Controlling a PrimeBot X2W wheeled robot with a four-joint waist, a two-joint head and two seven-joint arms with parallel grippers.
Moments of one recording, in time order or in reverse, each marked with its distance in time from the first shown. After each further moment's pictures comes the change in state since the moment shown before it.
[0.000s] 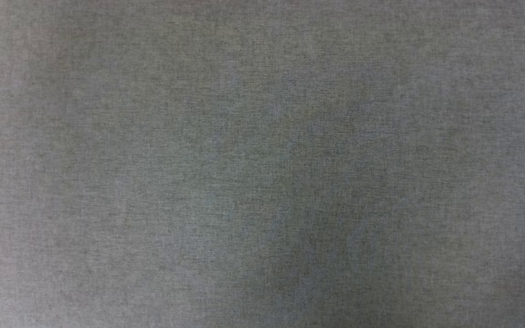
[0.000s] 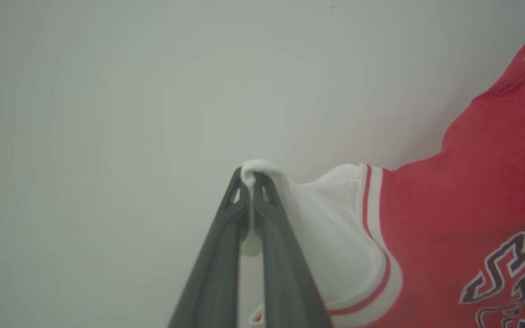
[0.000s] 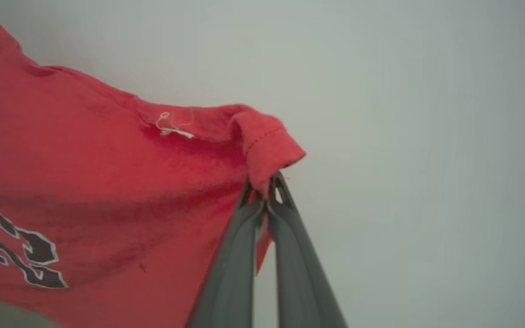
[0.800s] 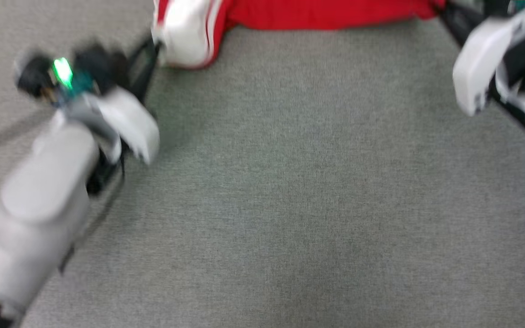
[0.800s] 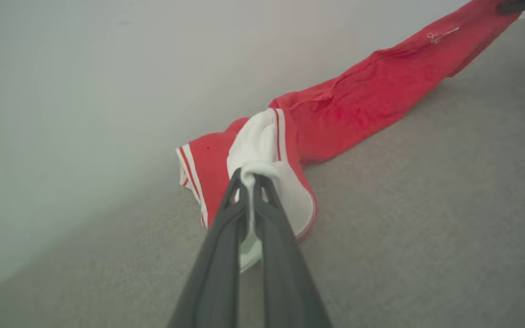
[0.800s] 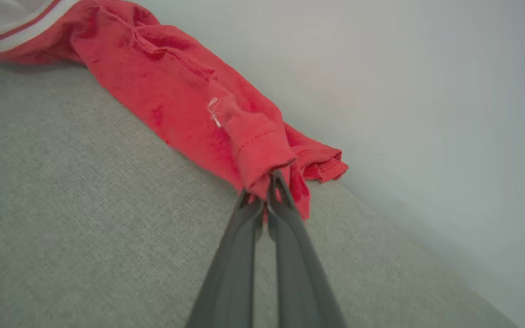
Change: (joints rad) left arm 0.926 0.007 -0.007 -0.247 -0.052 0.065 -0.034; right arm 0.675 -0.009 0.274 -0.038 0.233 0.000 -0.202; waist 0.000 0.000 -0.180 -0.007
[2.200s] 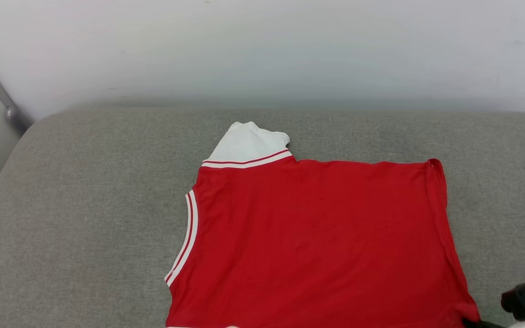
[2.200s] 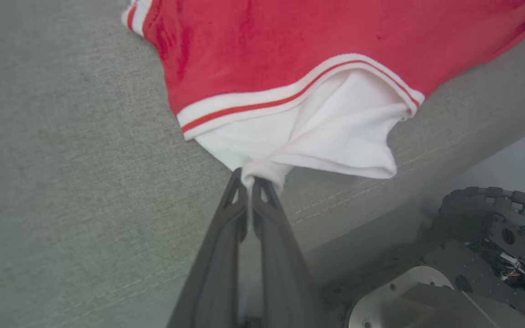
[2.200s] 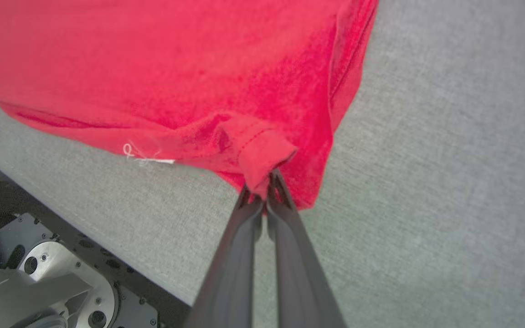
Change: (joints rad) left arm 1.001 0.263 -0.132 -0.572 -0.208 0.294 0.160; right arm 1.240 -0.269 -0.455 -0.554 0.053 0.000 0.220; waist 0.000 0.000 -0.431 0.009
